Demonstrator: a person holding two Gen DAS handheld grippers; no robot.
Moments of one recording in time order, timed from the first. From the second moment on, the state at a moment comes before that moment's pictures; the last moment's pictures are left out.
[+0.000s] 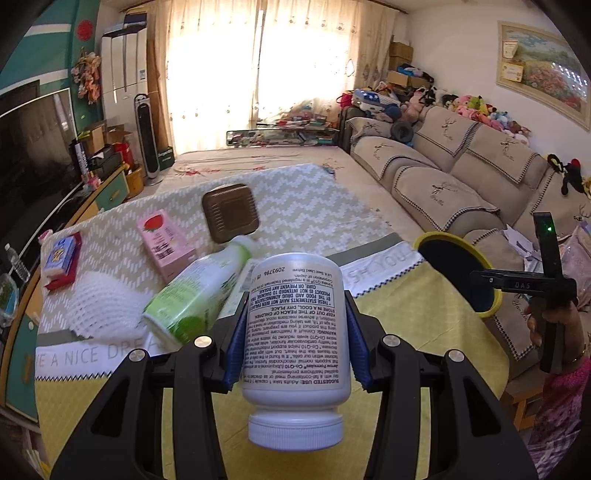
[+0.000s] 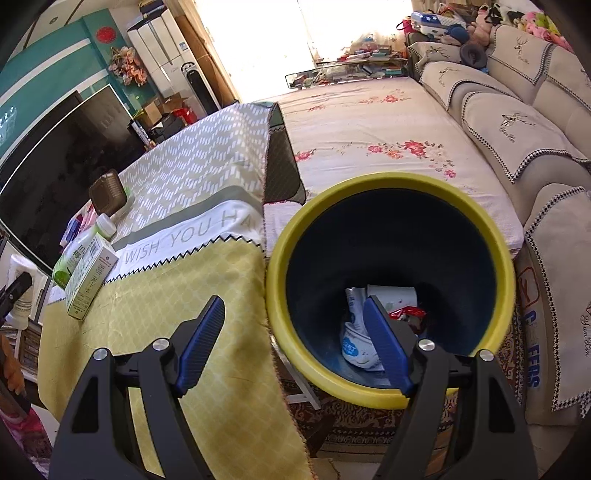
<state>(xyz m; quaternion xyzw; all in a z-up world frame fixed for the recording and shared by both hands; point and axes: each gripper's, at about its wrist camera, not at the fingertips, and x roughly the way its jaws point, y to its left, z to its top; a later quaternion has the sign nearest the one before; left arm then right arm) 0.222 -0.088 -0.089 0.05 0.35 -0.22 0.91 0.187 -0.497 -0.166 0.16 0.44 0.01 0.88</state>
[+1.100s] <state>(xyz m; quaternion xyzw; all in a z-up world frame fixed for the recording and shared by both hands) 0.261 -0.363 -0.107 0.10 0.32 -0.40 0.86 0.098 -0.618 -0.138 0.24 0.35 -0.08 0.90</state>
